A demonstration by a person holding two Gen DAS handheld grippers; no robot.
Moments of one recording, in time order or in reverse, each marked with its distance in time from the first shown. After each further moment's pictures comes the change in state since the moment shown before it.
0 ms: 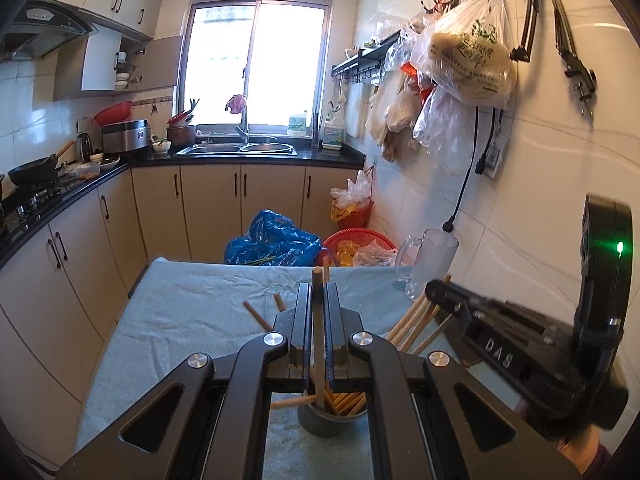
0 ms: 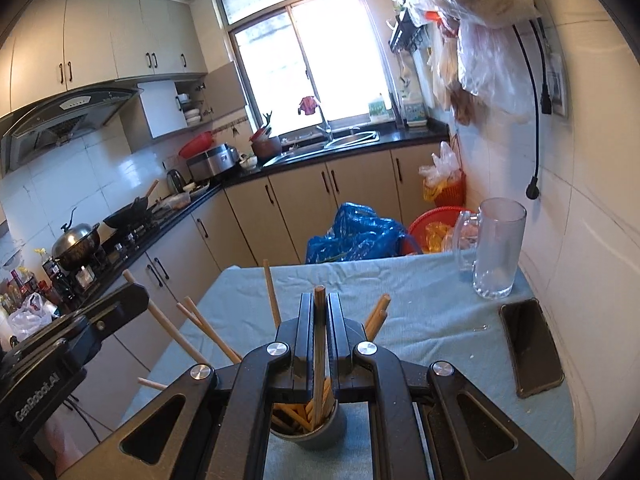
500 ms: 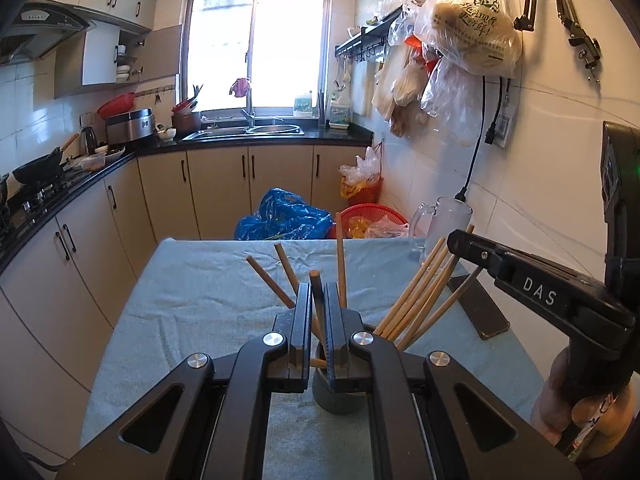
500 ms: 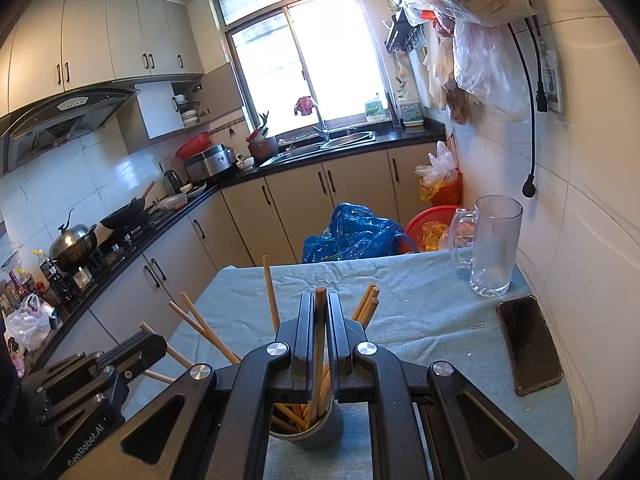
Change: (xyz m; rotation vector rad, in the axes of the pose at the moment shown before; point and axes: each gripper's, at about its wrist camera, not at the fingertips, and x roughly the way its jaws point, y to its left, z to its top) left arm 0.009 0.006 -0.024 0.028 0.063 0.035; right arm 0.000 0.001 -0.005 0.006 0.010 0.002
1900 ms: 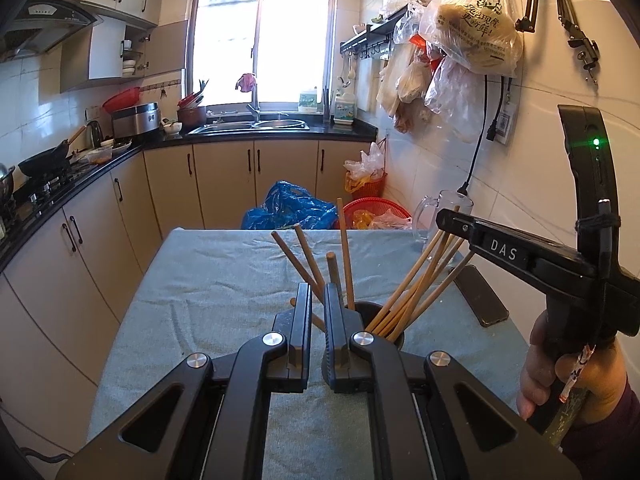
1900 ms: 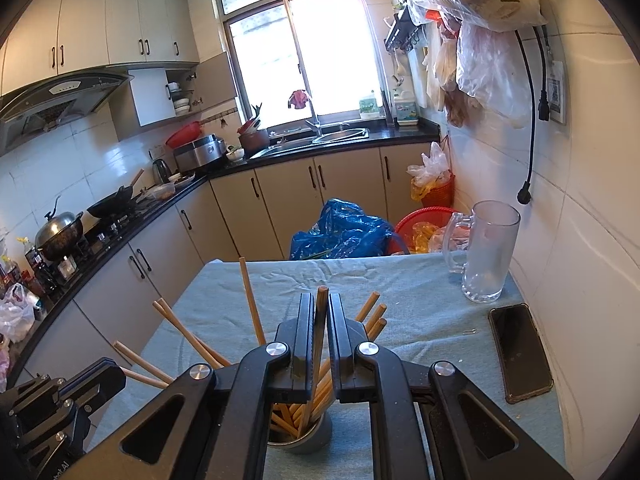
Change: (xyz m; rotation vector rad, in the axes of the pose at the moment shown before) left arm -0.020 0.008 -0.015 -0.016 0.014 0.013; right arm 0.014 0.005 0.010 -0.039 0.025 -0.052
